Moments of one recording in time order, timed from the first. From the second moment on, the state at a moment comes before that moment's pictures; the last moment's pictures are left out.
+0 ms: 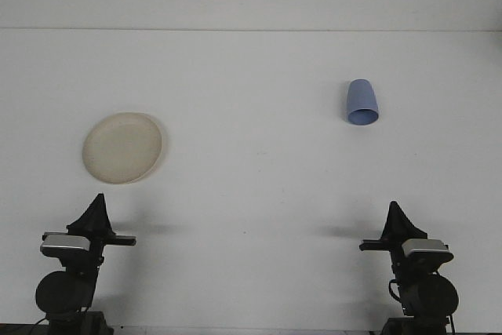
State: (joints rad) left arm 0.01 0.01 0.03 0.20 0.02 0.05; right arm 0.02 0.00 0.03 0.00 -0.05 0.28
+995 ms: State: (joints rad) left arm 0.01 0.01 0.03 0.20 0.02 0.05; right arm 0.02 1.21 0.65 0.32 -0.01 0.00
